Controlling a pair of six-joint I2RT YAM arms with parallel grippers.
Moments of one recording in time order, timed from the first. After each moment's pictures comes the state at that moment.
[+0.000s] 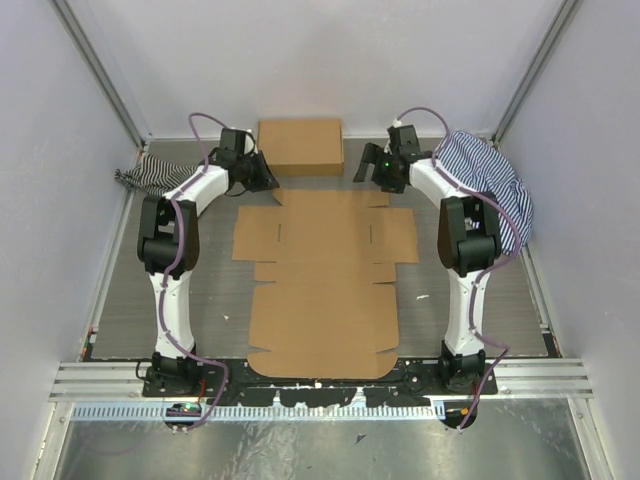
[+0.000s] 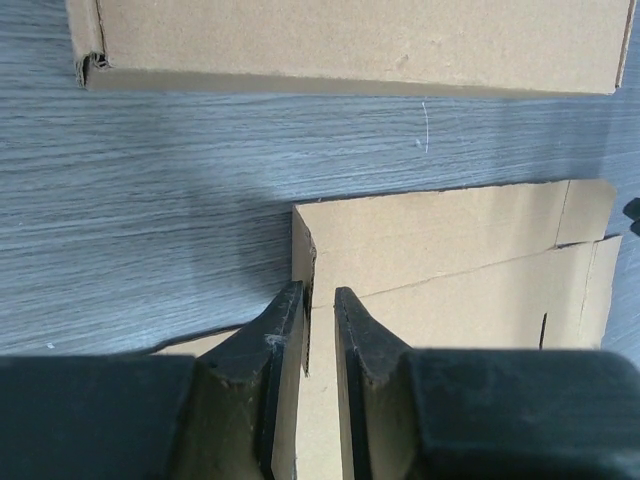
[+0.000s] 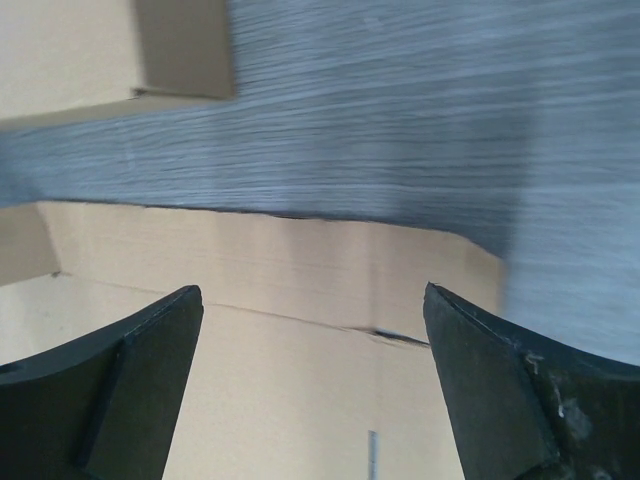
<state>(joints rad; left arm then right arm) -0.22 2.18 1.69 -0.30 0.33 -0.50 0.21 2.17 1.74 -0.39 -0.22 0.43</state>
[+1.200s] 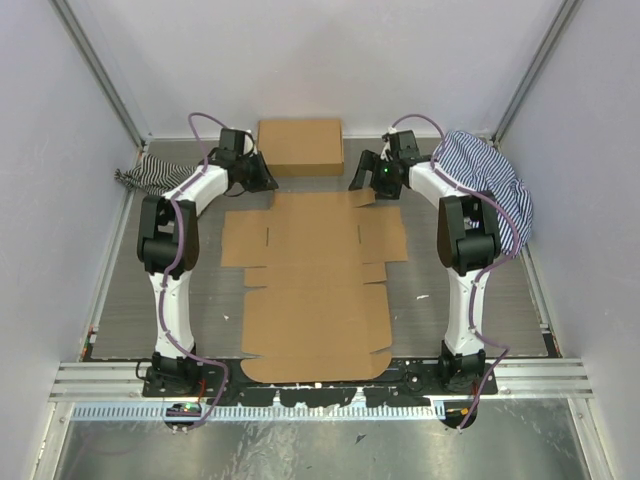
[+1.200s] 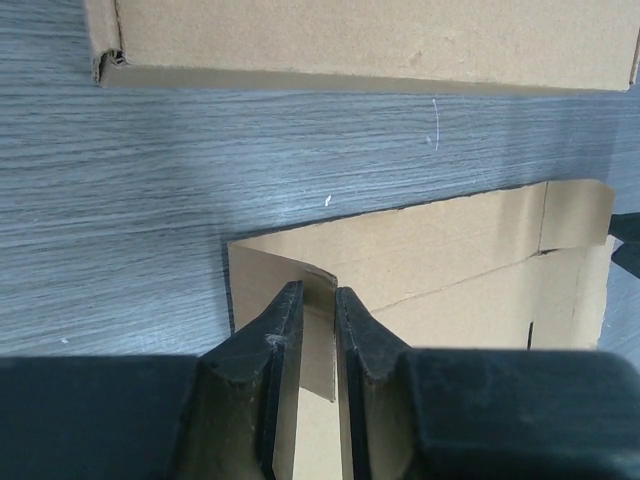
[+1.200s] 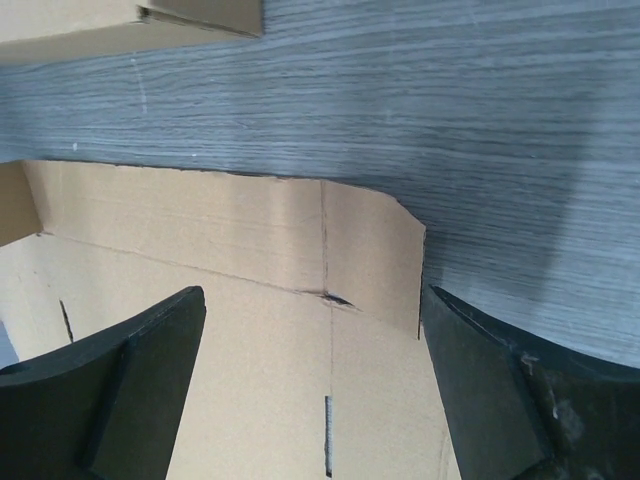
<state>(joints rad) -0.22 2.18 1.69 -0.32 0.32 -0.49 0.20 2.17 1.67 -0.39 -0.32 0.42</state>
